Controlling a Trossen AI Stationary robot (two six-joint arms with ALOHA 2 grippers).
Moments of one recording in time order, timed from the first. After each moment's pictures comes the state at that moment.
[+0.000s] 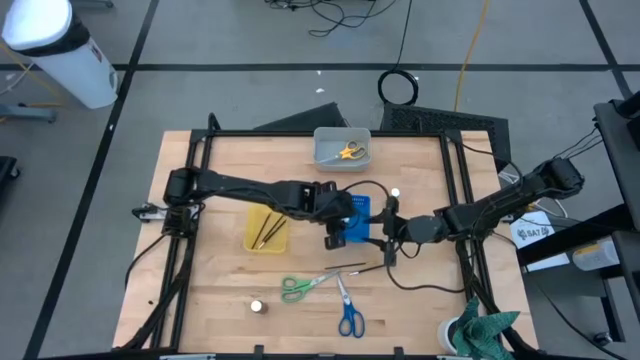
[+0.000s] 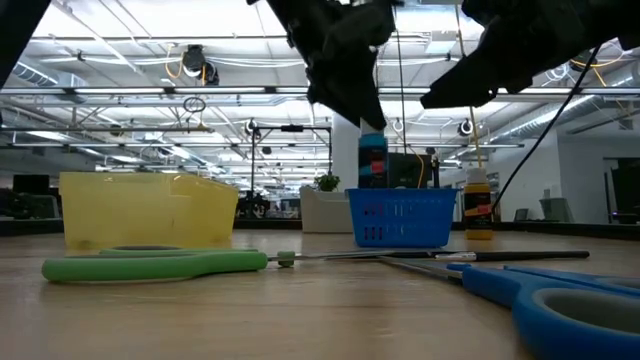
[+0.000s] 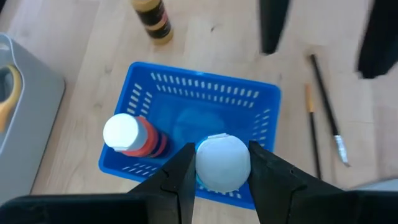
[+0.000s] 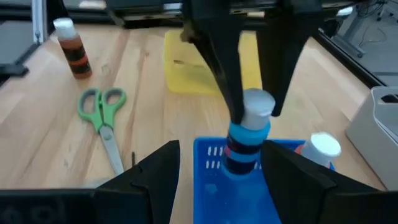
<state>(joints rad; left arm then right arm) -0.04 1.97 1.66 -0.62 -0.13 -0.11 0.32 1.16 0.51 0.23 0.42 0.12</state>
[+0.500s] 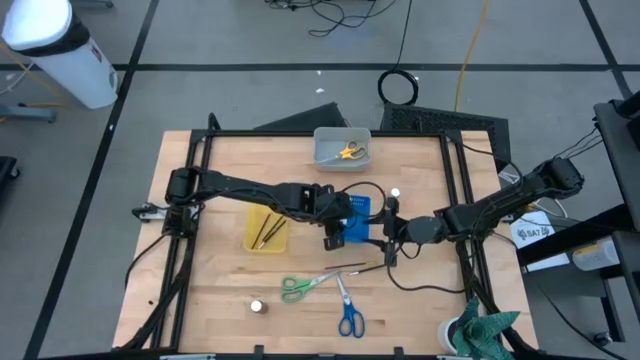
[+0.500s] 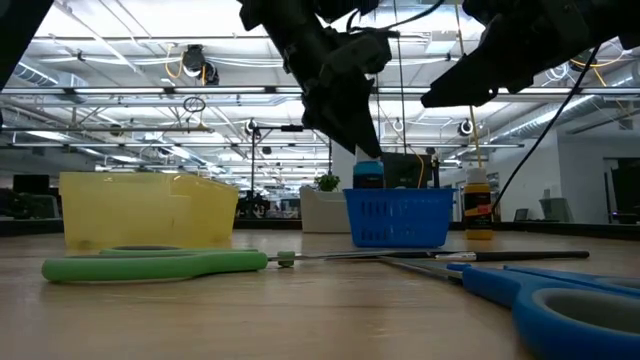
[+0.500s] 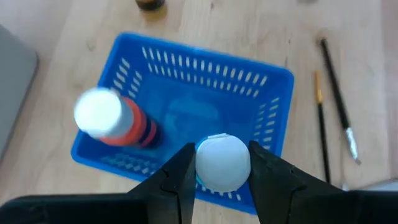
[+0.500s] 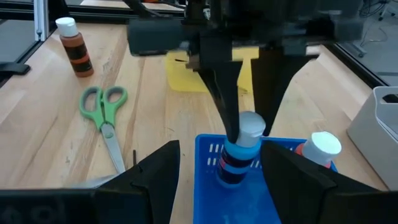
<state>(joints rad) -0.03 1.98 1.56 -0.52 -0.09 -0.14 0.33 1.16 0.52 0.22 0.42 0.12</state>
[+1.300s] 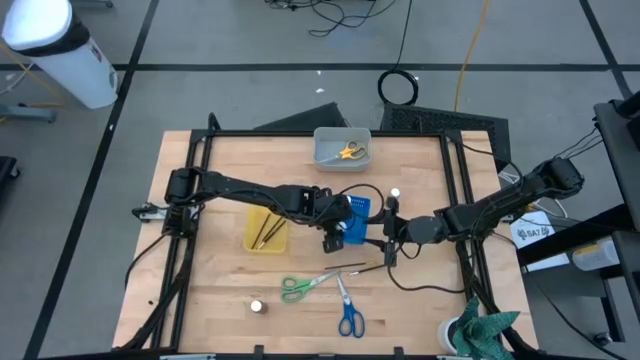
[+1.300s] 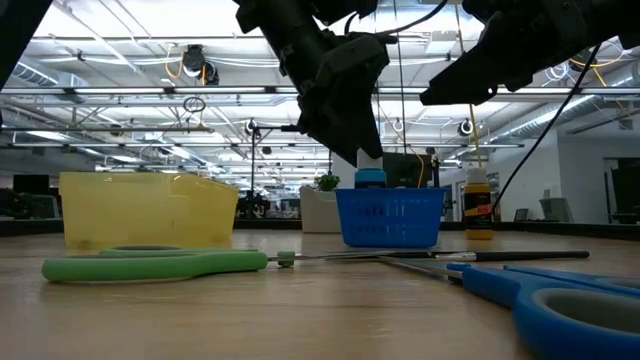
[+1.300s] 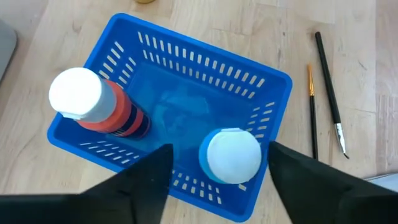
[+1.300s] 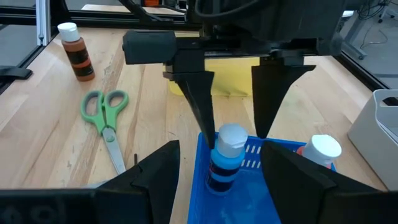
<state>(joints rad) -0.03 1.98 1.53 -0.52 -0.06 -0.20 0.33 1.16 0.52 0.24 0.42 0.12</state>
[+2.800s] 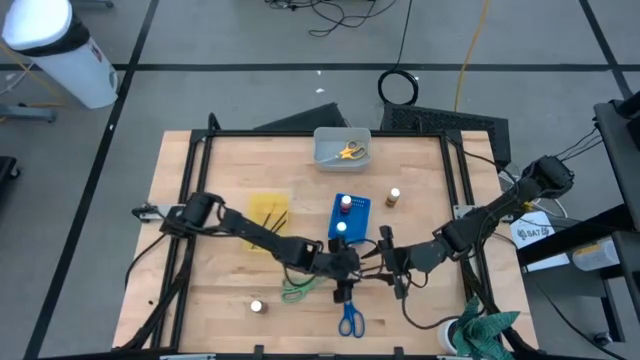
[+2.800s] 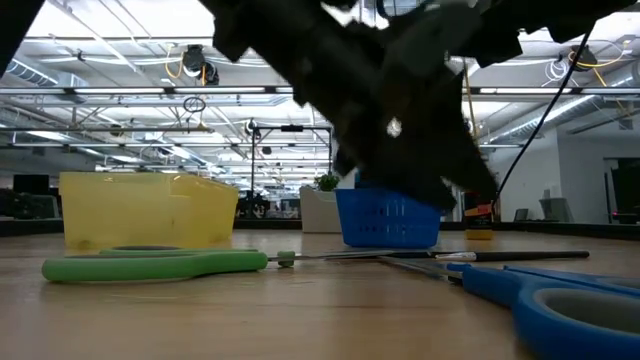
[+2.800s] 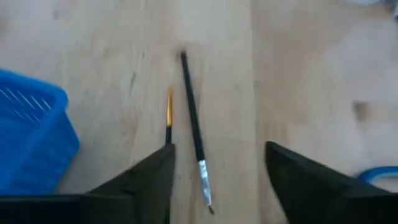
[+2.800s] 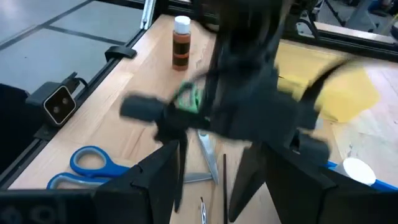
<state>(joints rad) -0.30 2.17 1.47 -0.01 -0.17 -0.34 0.54 1.26 0.65 0.17 0.34 0.06</state>
